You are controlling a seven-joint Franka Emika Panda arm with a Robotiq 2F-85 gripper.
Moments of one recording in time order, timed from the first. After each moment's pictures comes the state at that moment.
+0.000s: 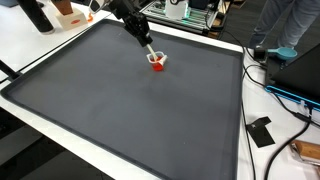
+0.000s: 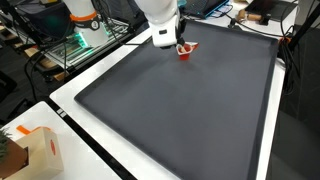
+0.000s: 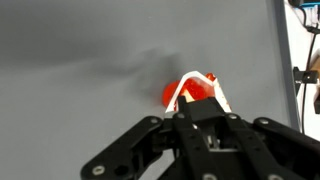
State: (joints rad) arm -0.13 0.25 0.02 -2.17 0.71 2.10 -0.37
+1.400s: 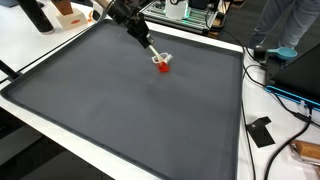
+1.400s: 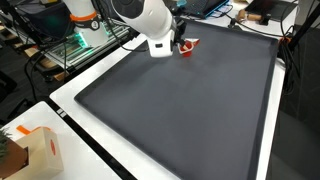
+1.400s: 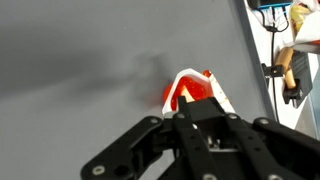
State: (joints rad) arm -0.16 0.32 -0.01 -2.14 0.86 1.97 -0.42
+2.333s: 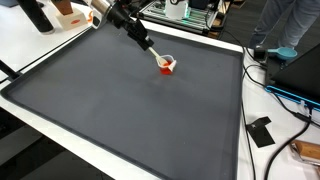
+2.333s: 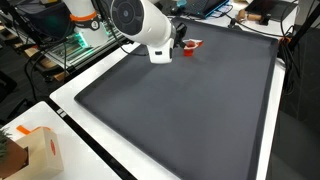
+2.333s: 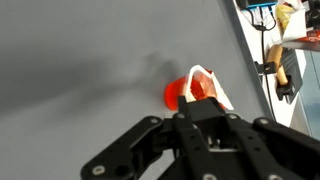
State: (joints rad) arm -0.16 0.38 -0.02 -2.10 0.89 1.92 -0.42
